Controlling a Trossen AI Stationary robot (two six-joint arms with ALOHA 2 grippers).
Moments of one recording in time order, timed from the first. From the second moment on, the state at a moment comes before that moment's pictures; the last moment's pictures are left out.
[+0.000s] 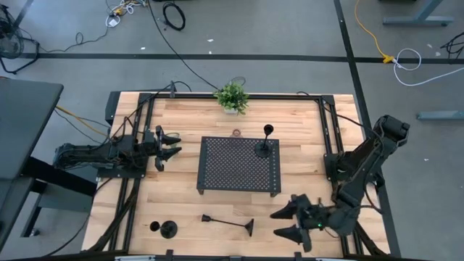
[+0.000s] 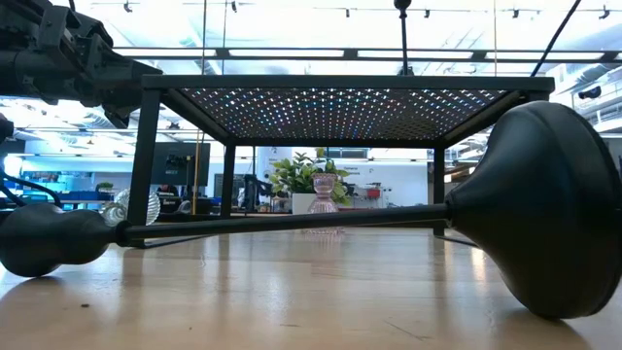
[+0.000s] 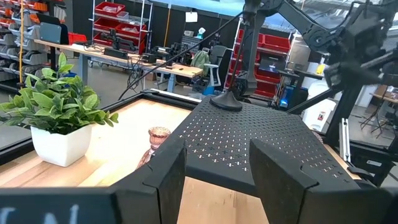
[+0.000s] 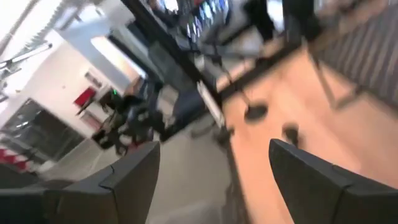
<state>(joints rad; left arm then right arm) 0.00 0.01 0.01 0.05 -0.21 -0.20 0.94 1.41 0.90 0.26 0.75 0.91</state>
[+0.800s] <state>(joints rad) 0.00 0.01 0.01 0.05 -0.21 -0.20 0.78 1.41 0.90 -0.29 -0.18 1.73</state>
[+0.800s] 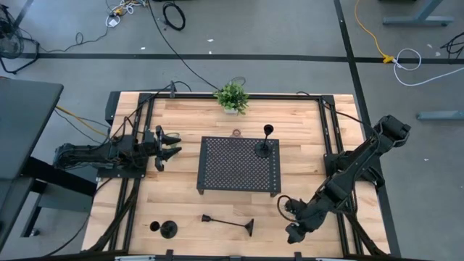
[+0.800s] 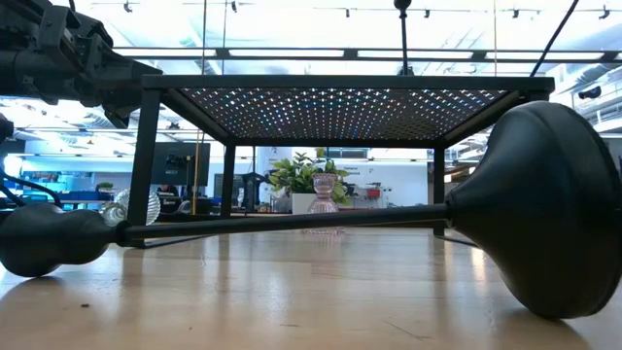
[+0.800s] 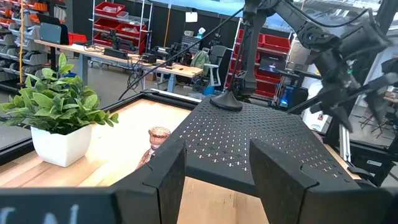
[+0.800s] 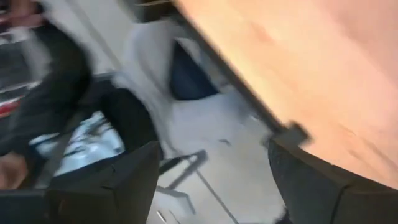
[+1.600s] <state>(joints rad) 0.00 0.01 0.01 0.05 -0.21 -0.20 0.76 1.41 0.90 -0.70 -0.17 1.70</state>
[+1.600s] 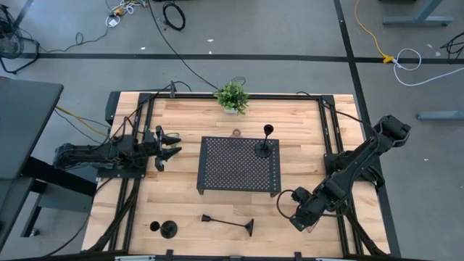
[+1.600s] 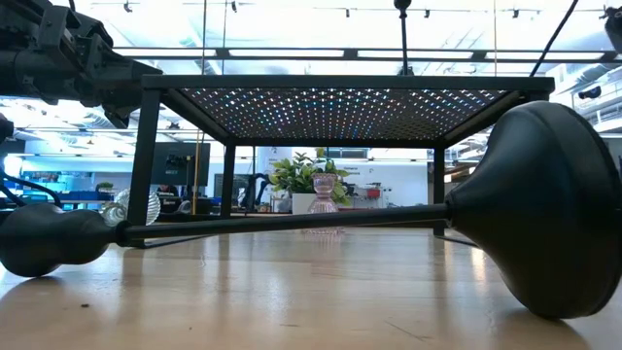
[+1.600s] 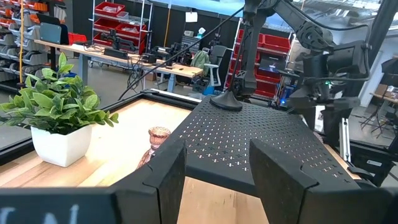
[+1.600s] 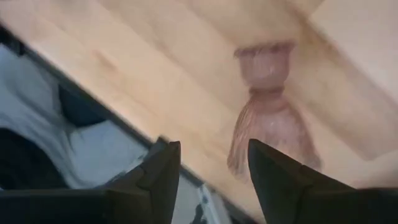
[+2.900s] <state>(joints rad) 0.00 0.01 0.01 0.05 -0.21 -0.20 0.76 1.60 0.90 -0.75 -0.16 1.59</state>
